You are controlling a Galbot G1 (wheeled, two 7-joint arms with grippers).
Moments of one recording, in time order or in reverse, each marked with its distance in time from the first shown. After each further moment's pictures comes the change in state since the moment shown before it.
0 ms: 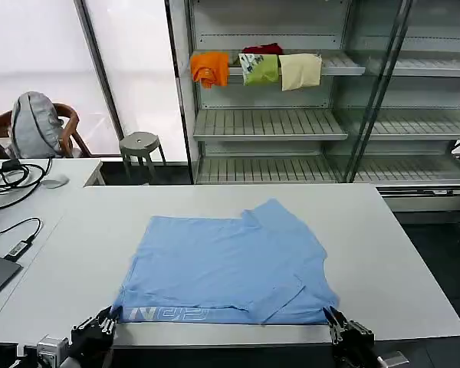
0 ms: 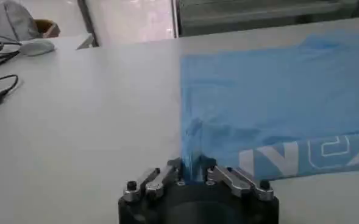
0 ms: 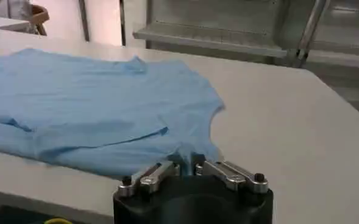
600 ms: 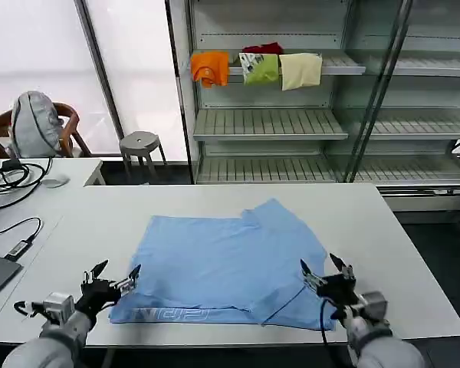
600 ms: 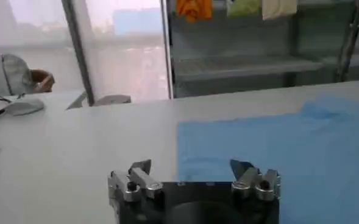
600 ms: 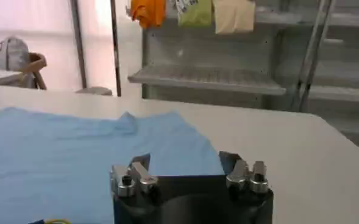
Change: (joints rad) left arm -0.410 0.057 0.157 0.227 -0.058 -0.061 0.035; right arm 0.665 0.072 -0.271 -0.375 0.030 -0.087 0.108
